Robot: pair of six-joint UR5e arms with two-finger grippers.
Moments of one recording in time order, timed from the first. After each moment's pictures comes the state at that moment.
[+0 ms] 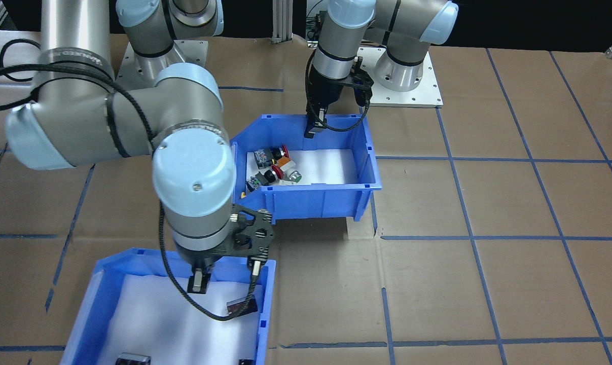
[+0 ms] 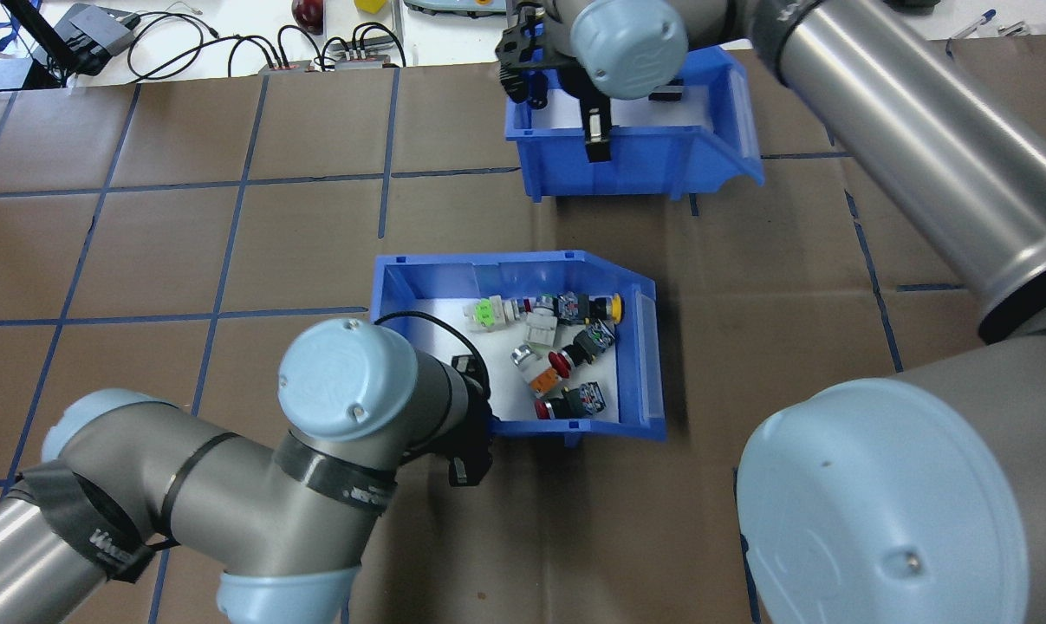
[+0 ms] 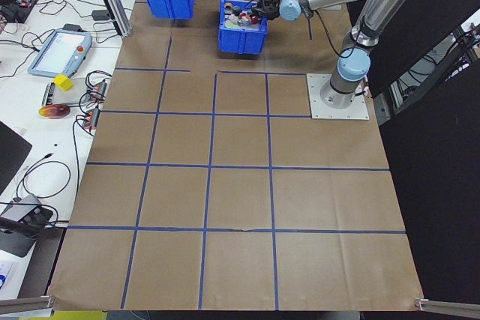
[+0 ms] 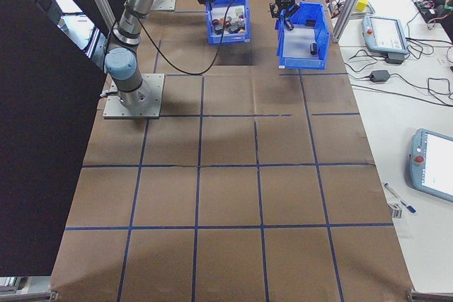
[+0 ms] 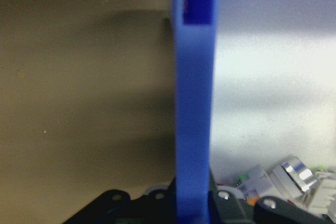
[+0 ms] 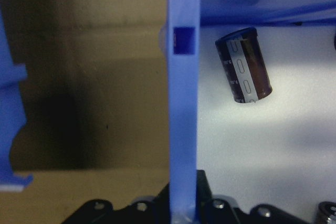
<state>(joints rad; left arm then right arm) -1.86 -1.46 -2.22 -0.85 1.43 -1.90 1.76 -1.00 1.12 -1.71 -1.71 -1.33</state>
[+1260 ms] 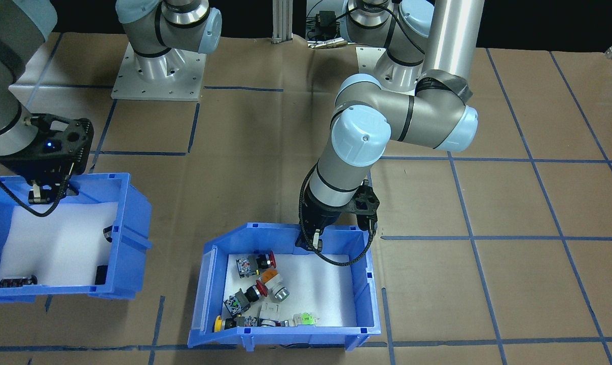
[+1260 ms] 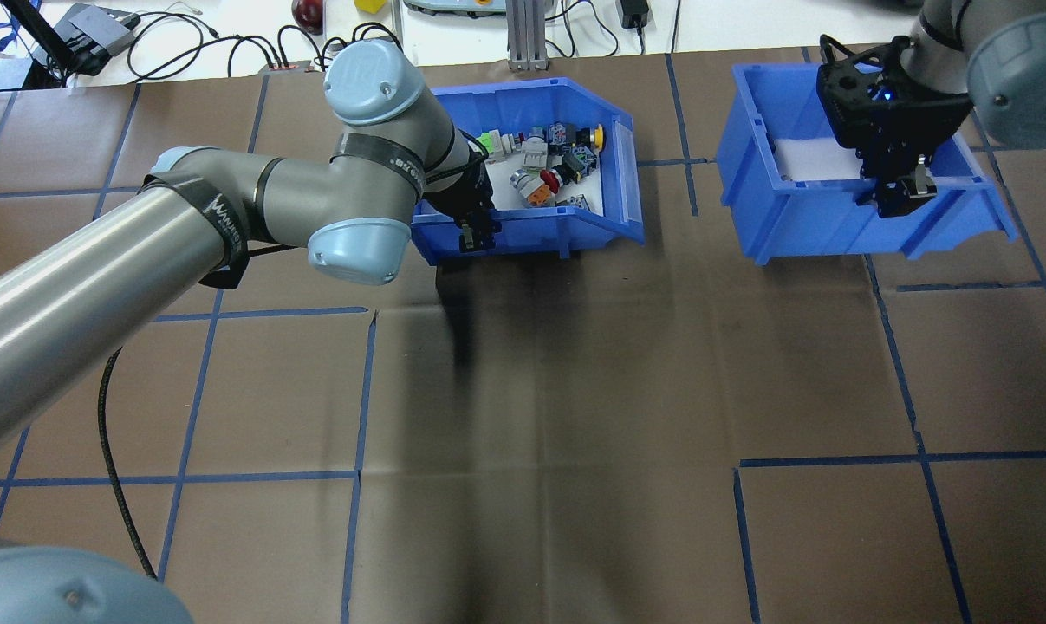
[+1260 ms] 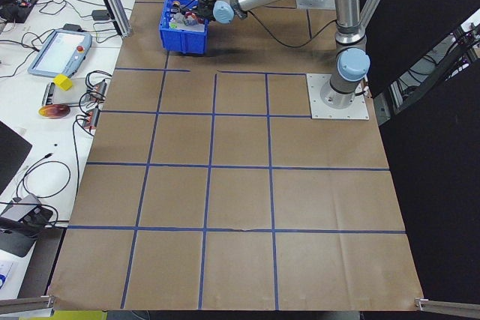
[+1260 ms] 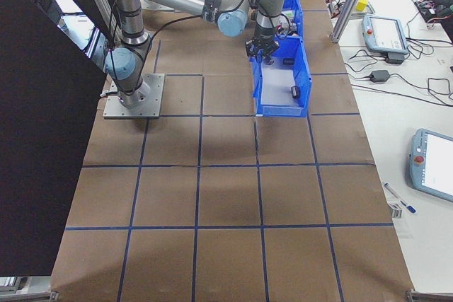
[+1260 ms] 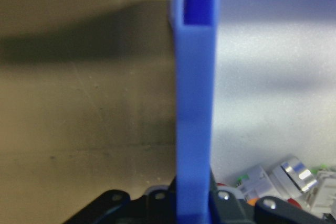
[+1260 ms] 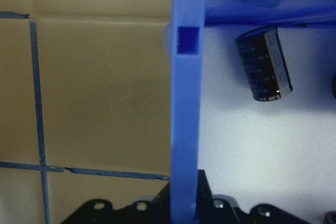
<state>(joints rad) -1.80 -2.01 -1.65 -0.85 1.39 -1.79 1.36 -1.45 1.69 -1.77 -1.62 -1.83</state>
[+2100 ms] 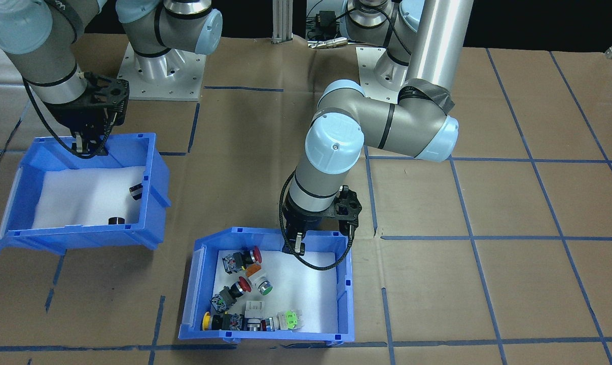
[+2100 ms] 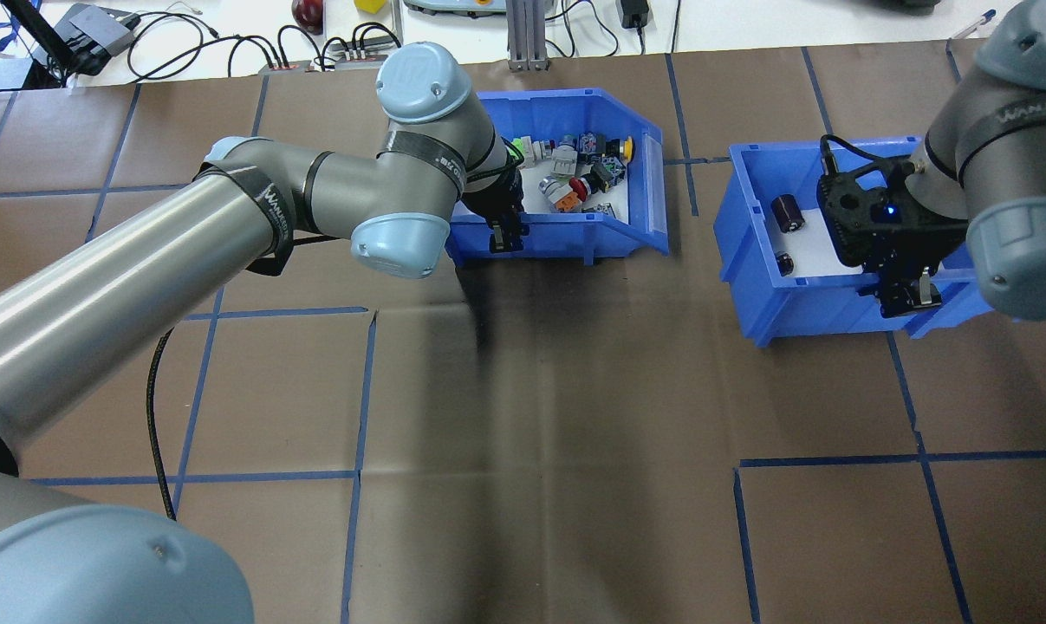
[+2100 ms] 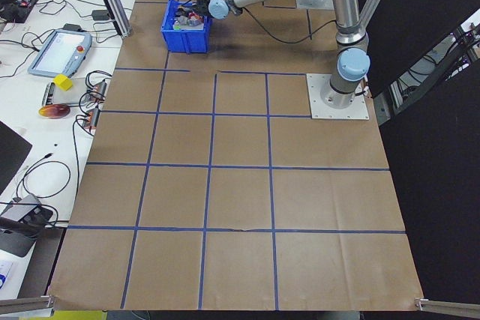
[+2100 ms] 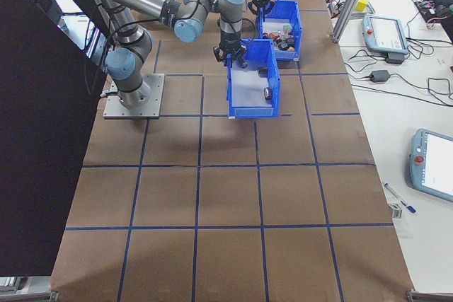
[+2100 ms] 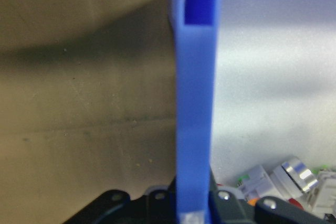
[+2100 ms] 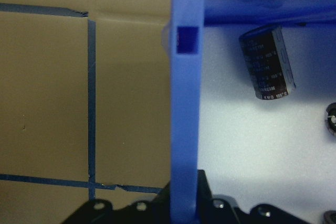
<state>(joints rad) -1.84 -2.04 -1.61 -0.90 1.43 -1.79 1.34 -1.70 2.05 -1.94 -1.64 -1.88</state>
